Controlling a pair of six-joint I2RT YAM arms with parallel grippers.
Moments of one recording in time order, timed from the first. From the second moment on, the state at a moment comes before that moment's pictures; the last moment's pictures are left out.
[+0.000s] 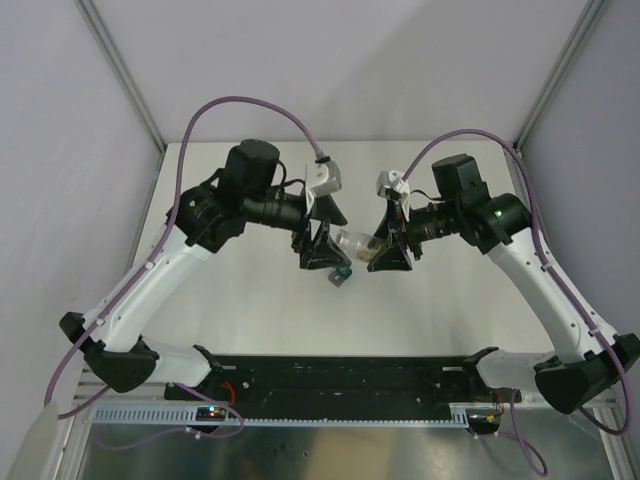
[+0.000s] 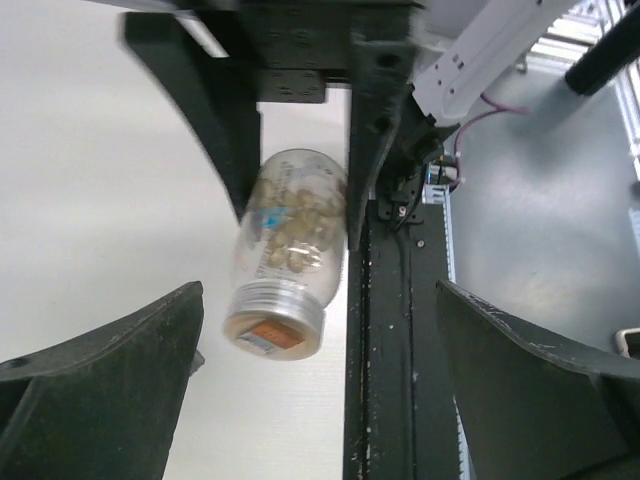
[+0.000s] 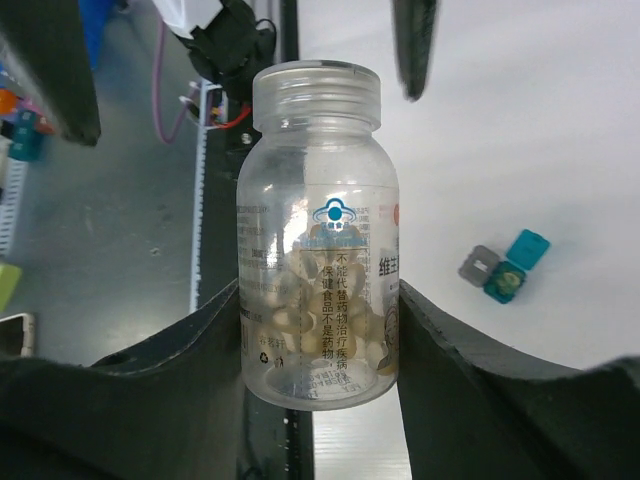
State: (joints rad) left arm -0.75 1.33 1.65 -0.82 0.78 0.21; right arm 0.49 1.26 1.45 -0.95 -1.02 -0.42
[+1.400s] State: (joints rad) left arm -0.63 1.43 1.66 -0.79 0.96 0.05; right arm 0.51 1.20 1.46 -0.92 -0.86 -0.41
